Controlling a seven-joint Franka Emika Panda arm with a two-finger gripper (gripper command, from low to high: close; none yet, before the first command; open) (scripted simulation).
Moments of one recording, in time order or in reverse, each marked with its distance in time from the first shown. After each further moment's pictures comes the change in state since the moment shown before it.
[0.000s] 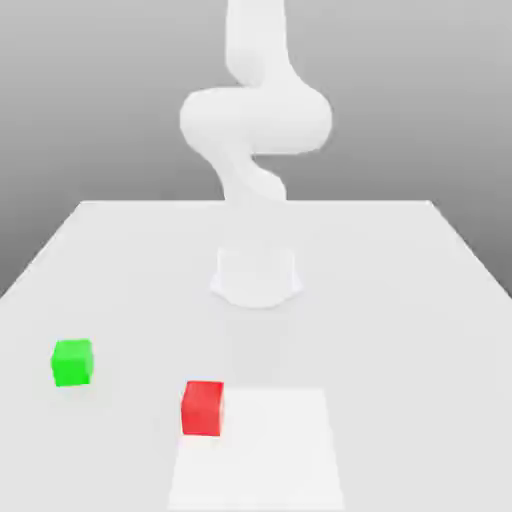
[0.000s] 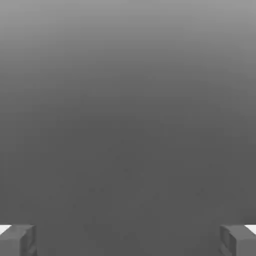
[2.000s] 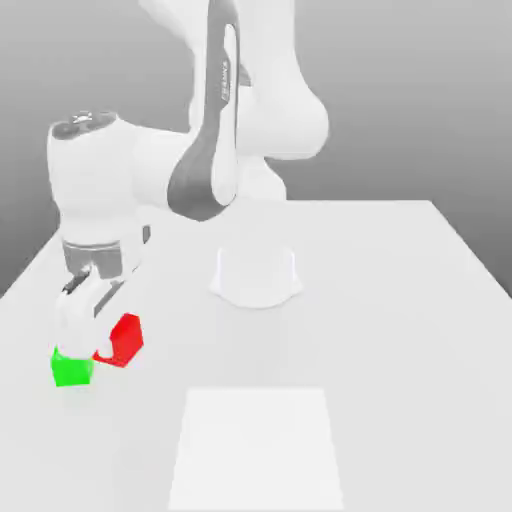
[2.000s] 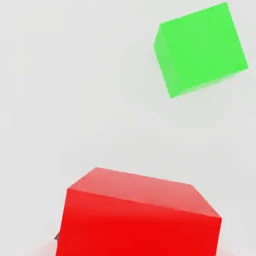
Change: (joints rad) arm -0.582 0.647 -0.065 -0.457 -0.024 0.367 1.032
